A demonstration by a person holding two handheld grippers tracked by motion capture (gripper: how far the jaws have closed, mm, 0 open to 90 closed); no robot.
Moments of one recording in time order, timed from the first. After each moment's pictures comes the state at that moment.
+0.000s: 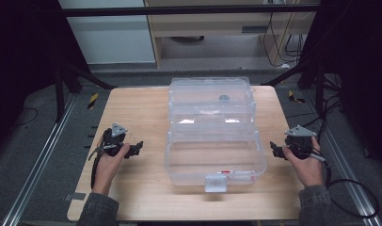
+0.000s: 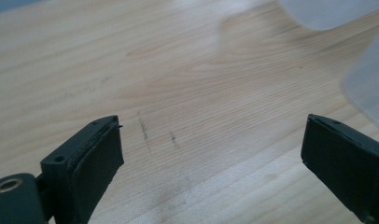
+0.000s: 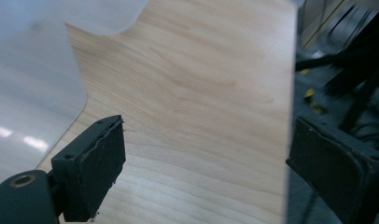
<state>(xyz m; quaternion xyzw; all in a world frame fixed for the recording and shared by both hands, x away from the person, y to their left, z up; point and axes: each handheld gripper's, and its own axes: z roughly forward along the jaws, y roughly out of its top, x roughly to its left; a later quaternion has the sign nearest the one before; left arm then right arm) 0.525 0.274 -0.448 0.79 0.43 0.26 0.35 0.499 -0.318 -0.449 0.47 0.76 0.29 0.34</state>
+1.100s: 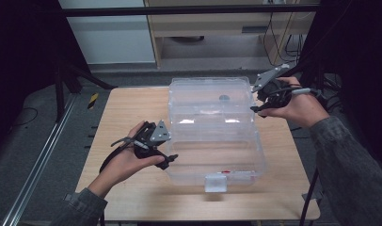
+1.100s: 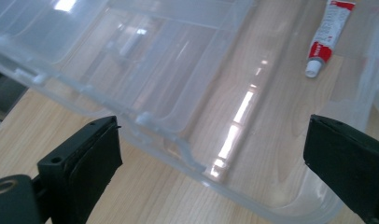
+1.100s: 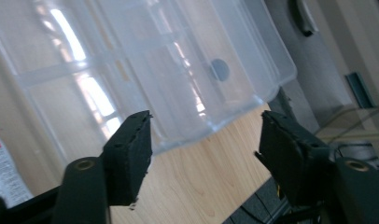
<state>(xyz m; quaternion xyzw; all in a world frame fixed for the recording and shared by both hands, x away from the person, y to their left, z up) 0.476 0.144 -0.350 0.91 0.16 0.20 0.31 0.557 -0.213 -0.266 0.18 0.92 0.19 0.28</state>
